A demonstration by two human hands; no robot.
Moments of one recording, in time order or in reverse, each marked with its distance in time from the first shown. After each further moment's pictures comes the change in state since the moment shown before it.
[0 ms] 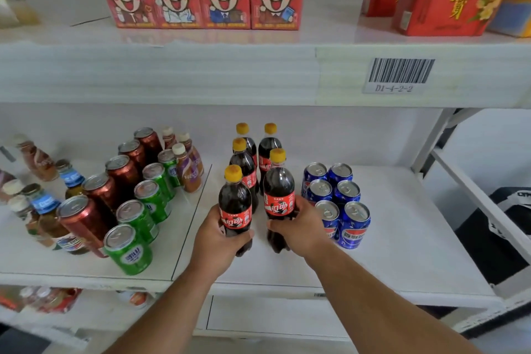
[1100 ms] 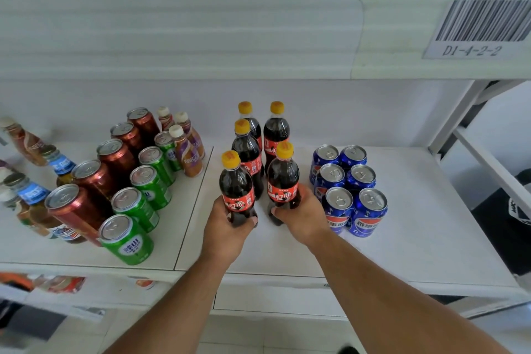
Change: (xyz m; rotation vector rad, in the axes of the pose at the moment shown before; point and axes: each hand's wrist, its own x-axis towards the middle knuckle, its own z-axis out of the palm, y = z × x) left_hand 0.024 -0.039 0.025 -0.035 0.047 -0.060; right_hand 0.039 0.033 0.024 0.003 -0.009 0.065
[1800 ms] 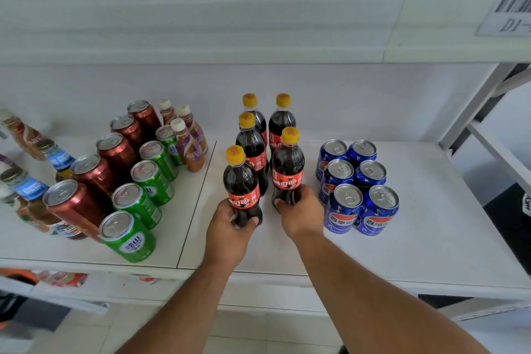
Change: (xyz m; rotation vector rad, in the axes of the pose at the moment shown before) left_hand 0.002 -0.020 0.004 0.022 0.032 -0.045; right_hand 0.018 0.012 0.035 -0.043 0.238 0.097
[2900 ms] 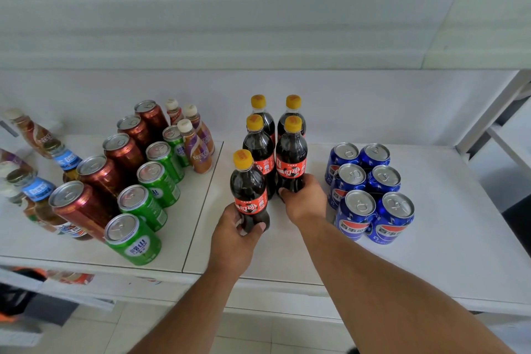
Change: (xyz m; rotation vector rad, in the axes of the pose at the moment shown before) left_hand 0.002 -0.008 -0.002 0.007 -0.022 -0.013; right_hand 0.039 -0.014 0.014 -0.013 -0.030 0.009
